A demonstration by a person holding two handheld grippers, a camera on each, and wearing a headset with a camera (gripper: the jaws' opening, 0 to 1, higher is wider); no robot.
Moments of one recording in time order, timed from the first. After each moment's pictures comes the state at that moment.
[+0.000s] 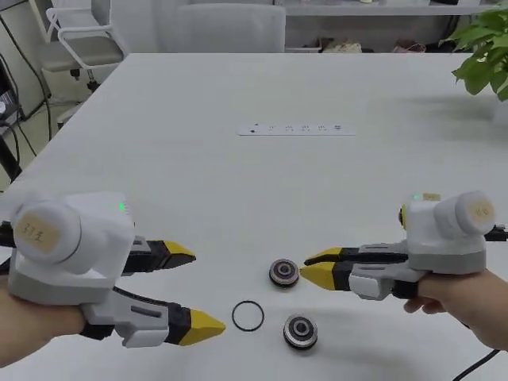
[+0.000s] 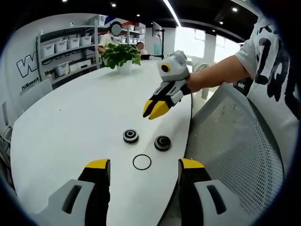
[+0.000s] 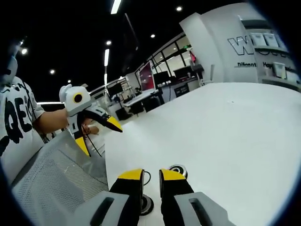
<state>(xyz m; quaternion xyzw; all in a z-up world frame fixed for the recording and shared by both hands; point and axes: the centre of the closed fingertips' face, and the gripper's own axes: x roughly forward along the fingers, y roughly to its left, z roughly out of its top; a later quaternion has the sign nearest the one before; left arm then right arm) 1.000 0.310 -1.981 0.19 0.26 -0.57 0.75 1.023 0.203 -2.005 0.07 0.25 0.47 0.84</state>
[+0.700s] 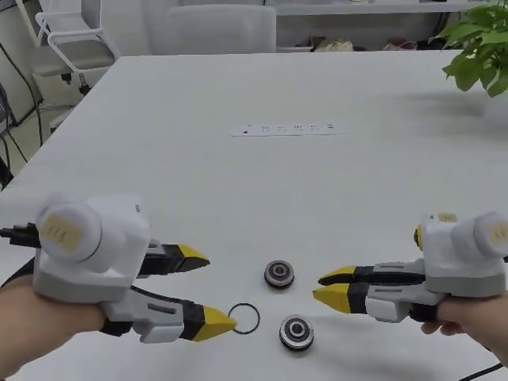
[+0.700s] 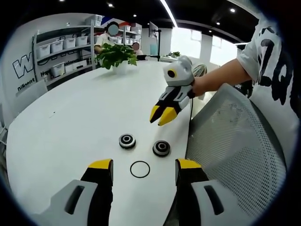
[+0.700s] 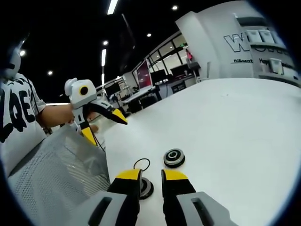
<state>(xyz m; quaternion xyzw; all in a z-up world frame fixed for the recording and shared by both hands) 1.006 0.290 -1.986 0.18 0.26 -0.59 0.74 1.000 0.189 -2.020 0.07 0.26 0.47 0.84</state>
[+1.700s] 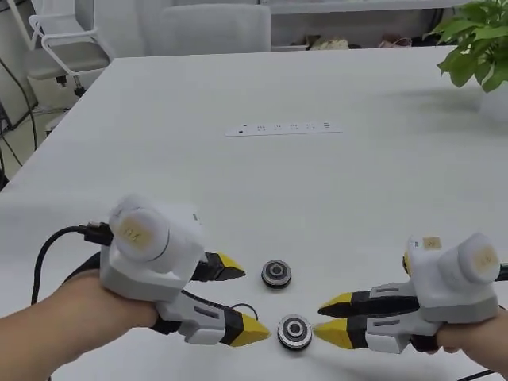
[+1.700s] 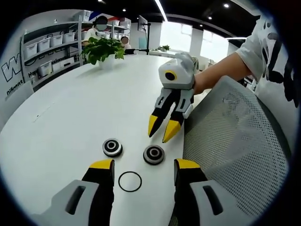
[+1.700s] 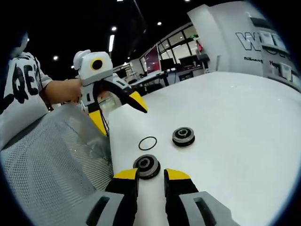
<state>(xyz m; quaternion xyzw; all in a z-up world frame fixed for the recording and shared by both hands) 0.998 0.247 -2.013 0.21 0.27 -0.63 0.70 0.977 0.188 -2.057 0.02 0.29 0.49 0.82</state>
